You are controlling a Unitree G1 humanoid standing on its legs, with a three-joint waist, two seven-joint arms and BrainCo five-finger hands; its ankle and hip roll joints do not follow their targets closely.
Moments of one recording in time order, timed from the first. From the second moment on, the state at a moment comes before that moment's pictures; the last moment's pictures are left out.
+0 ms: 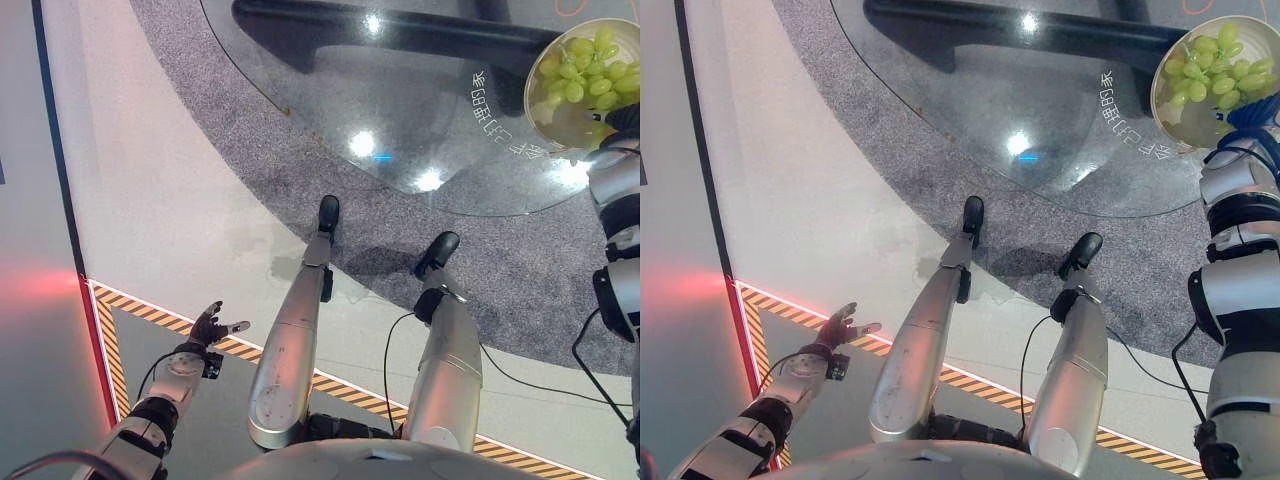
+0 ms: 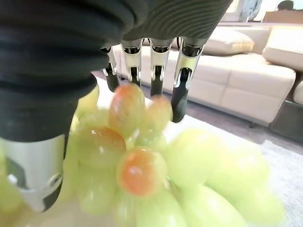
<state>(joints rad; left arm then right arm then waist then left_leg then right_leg) -0.16 0.44 -0.36 0.92 -0.28 -0.09 0.11 -1.17 -0.86 0.45 1.18 -0.11 0.29 -0.59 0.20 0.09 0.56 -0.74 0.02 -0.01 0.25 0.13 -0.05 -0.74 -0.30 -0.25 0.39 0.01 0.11</state>
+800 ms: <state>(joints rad) -0.16 0.41 -0.30 1.06 -0.21 -0.02 0.13 -0.46 -0.53 0.34 0.90 -0.16 0.01 -0.51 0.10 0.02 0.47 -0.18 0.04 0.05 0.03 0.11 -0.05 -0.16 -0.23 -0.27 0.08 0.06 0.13</state>
